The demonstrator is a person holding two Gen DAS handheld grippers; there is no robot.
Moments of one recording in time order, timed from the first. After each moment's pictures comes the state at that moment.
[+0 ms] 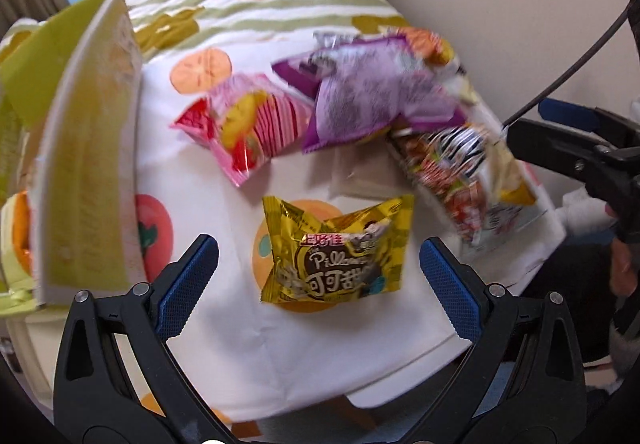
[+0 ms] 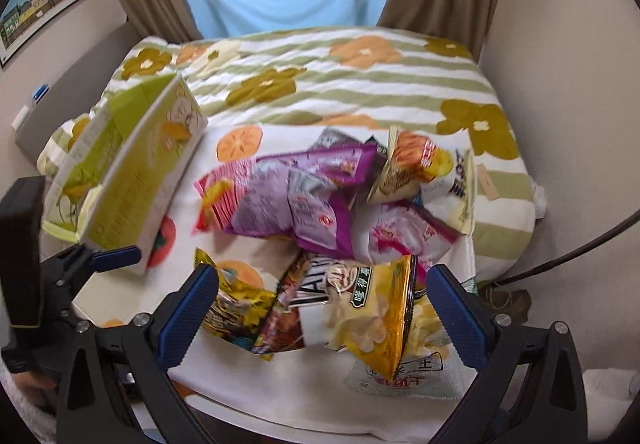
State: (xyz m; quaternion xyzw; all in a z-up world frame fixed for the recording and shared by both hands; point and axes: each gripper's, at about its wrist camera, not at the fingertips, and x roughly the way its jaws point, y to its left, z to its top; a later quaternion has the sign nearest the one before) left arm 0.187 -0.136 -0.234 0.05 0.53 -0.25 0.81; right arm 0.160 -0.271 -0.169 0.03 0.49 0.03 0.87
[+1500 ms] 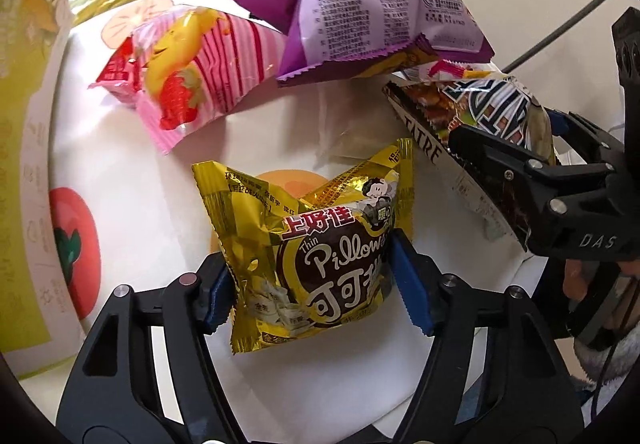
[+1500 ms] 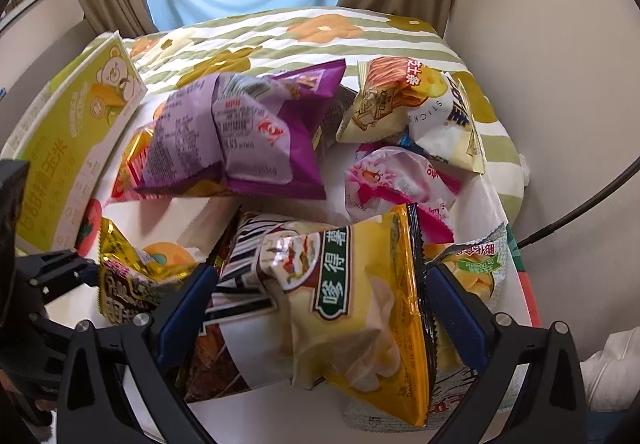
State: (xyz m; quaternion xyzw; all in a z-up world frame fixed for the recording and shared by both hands) left arm 0.209 -0.133 -0.300 0.04 0.56 -0.33 0.76; right arm 0.158 -0.267 -0.250 0.03 0.49 -0.05 0.87
